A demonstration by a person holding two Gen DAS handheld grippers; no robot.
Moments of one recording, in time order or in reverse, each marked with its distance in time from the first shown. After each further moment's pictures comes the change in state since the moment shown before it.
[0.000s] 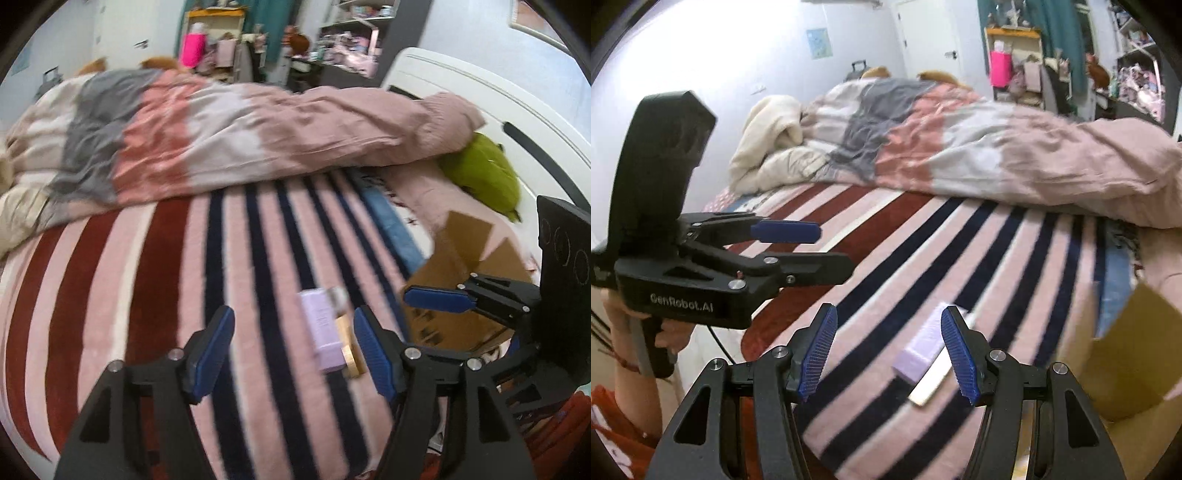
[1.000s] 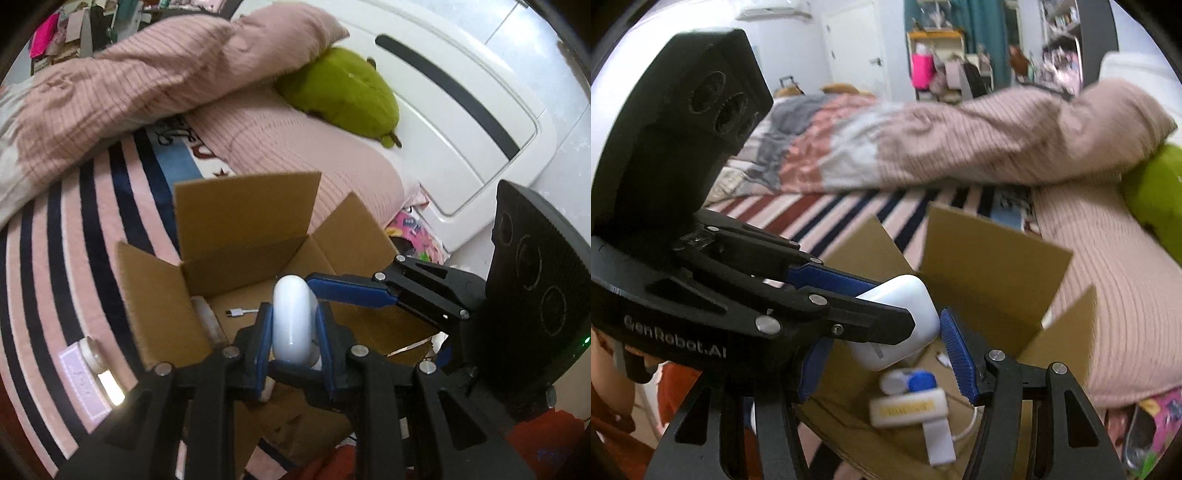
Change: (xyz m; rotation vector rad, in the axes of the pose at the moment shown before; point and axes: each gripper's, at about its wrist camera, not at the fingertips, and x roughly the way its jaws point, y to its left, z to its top) left arm 0.097 -0.230 0.048 0.272 0.281 -0.469; right arm -0.093 -0.109 -0.061 0.148 -0.037 -0.238
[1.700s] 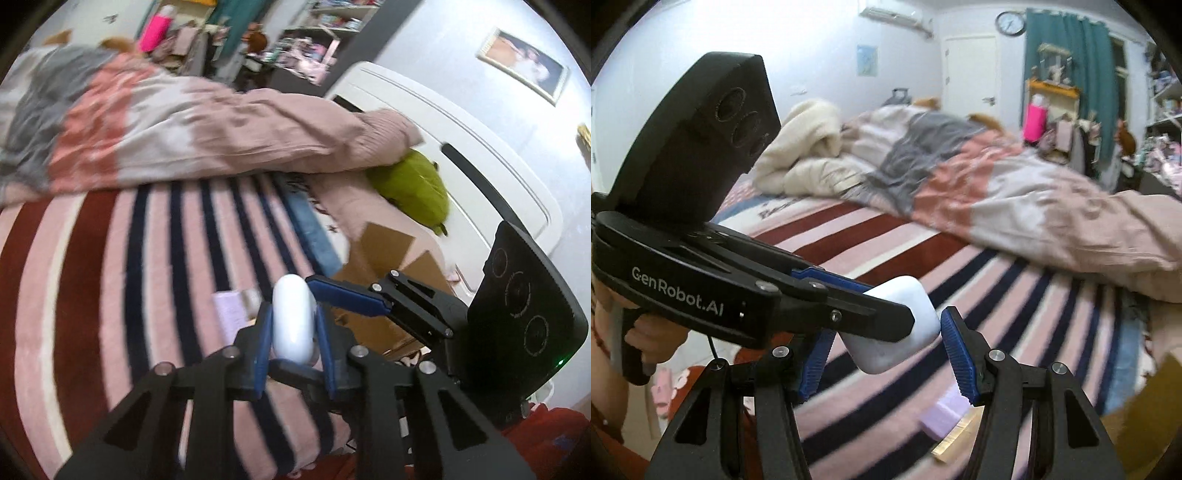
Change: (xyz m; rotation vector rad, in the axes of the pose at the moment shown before) left arm -0.159 0.111 -0.112 -0.231 -0.329 0.125; right arm 0.066 0.192 0.031 -0.325 -0.161 0.220
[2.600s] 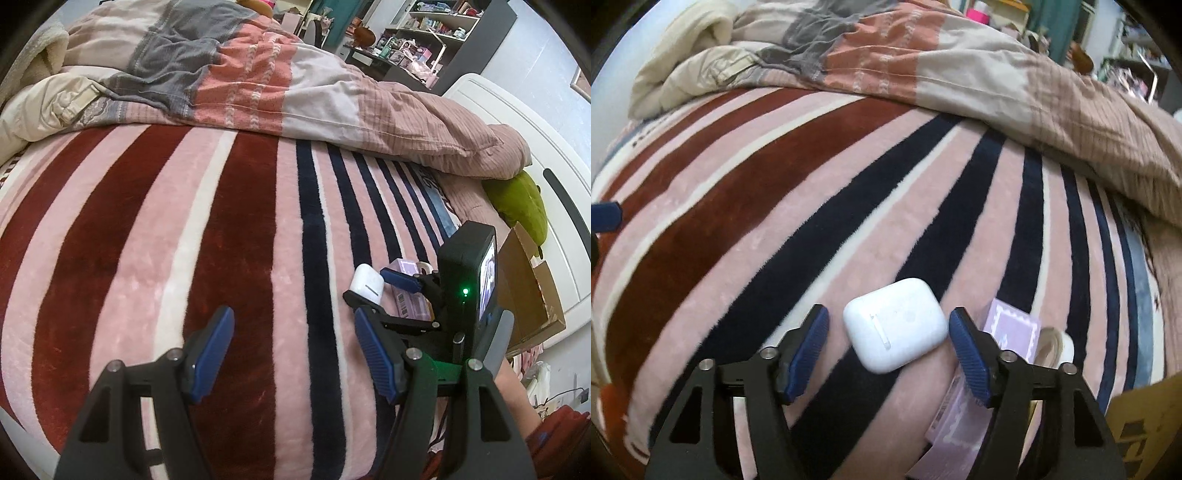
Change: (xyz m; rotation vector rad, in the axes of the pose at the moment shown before) left arm -0.020 0.157 -0.070 -0.215 0.020 0.335; right arm 0.184 -0.019 -0.054 0.106 0.420 -0.295
